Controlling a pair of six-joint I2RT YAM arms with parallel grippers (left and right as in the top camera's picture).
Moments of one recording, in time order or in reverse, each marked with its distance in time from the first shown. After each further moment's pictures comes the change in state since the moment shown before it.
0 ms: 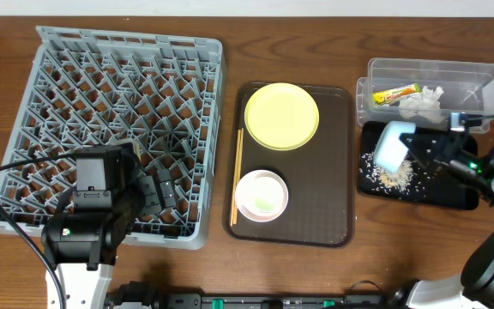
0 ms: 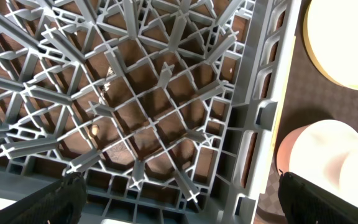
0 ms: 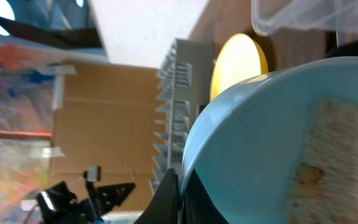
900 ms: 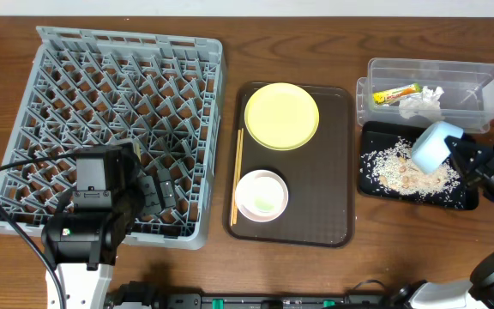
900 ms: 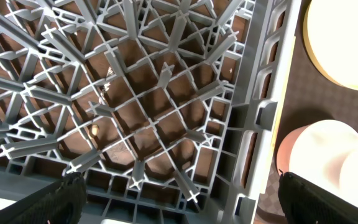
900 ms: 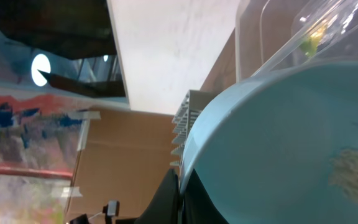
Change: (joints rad) left arm 0.000 0.000 0.000 0.000 0.000 0.000; right arm -0.223 0.000 0.000 0.004 -0.096 0.002
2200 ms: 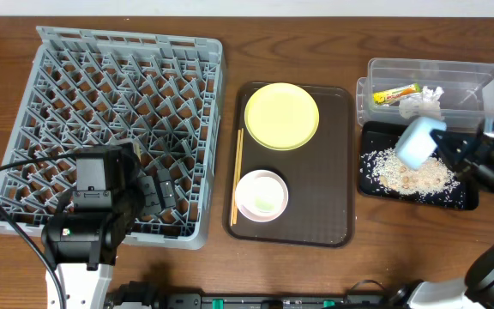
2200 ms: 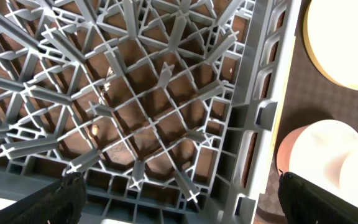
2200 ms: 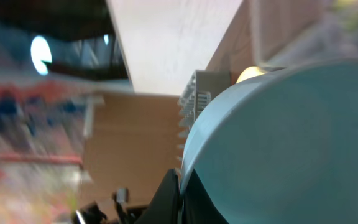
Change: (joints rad) left arm 0.000 0.000 0.000 0.000 0.000 0.000; right arm 0.134 -0.030 -0.001 0.143 0.006 0.192
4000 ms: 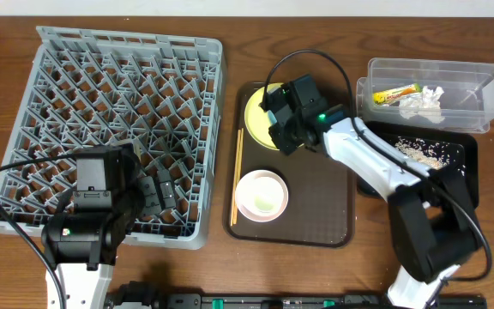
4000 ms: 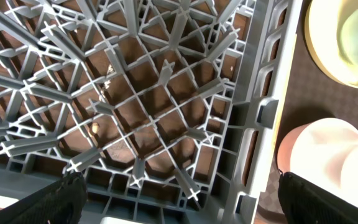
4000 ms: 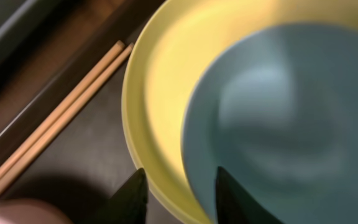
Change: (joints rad) left arm 0.000 0.000 0.000 -0.006 0.000 0.000; right arm 1.169 0.228 0.357 -0.006 1.346 -0.372
